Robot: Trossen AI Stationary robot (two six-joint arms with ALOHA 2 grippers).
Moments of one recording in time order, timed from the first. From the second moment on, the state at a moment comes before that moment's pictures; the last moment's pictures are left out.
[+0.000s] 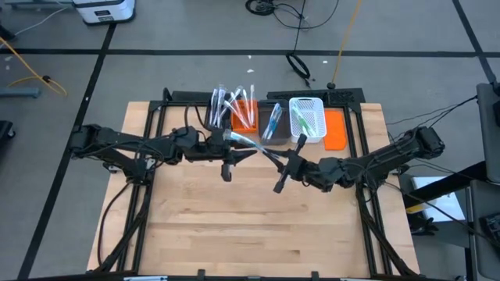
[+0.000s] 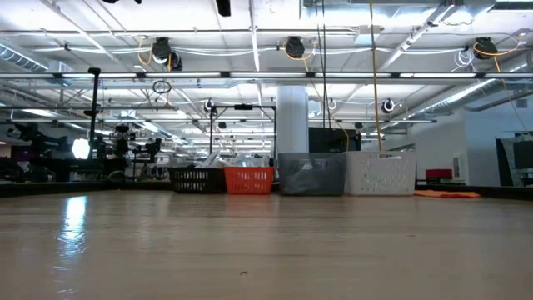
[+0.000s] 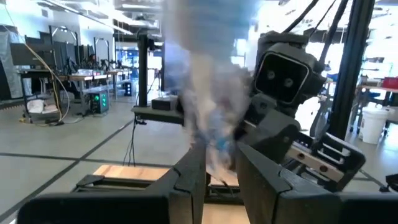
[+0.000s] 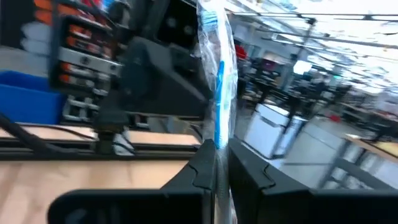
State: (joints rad) left arm -0.01 1.35 0.91 0.61 -0.01 -0.04; right arm 0.32 1.36 0.96 0.50 0.79 -0.36
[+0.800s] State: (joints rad) left arm 0.03 1.36 0.91 0.61 0.00 -0.08; right arm 0.22 1.36 0.75 0.73 0.63 -0.27
